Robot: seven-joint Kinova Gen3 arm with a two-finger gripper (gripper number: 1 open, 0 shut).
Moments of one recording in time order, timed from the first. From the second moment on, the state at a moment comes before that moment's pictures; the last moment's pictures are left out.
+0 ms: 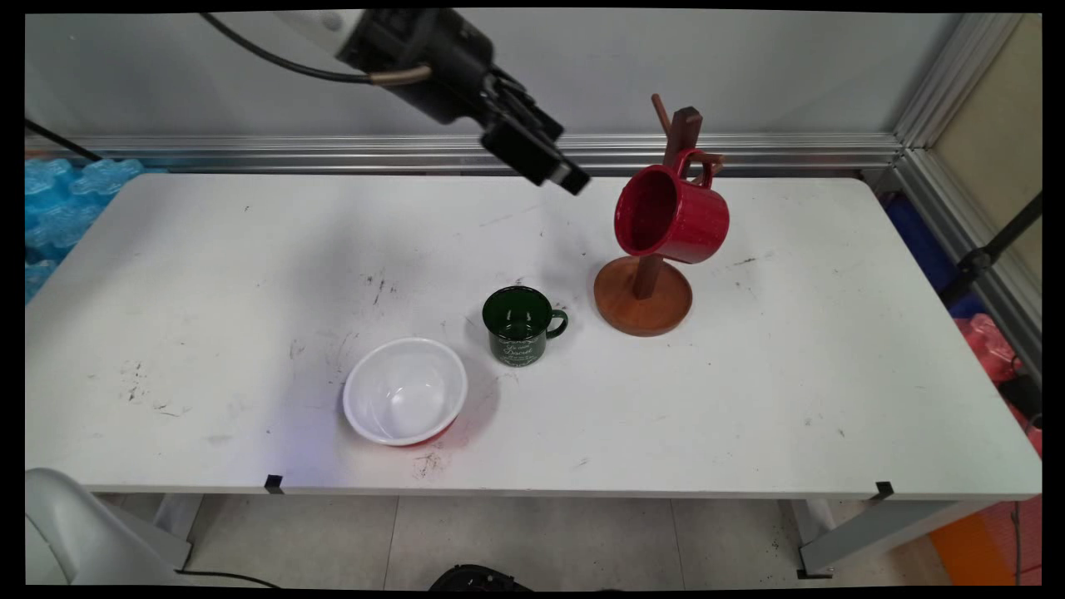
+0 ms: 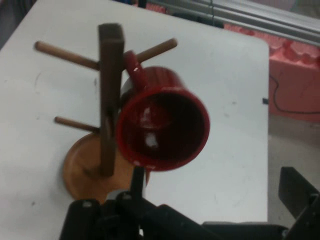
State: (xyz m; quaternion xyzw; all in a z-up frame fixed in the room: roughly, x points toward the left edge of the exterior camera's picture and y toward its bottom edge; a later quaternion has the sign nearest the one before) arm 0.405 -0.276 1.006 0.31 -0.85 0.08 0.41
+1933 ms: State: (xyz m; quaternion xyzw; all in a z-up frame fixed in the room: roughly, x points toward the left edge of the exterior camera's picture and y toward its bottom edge) arm 0.274 -0.330 0.915 0.40 -0.82 0.03 0.41
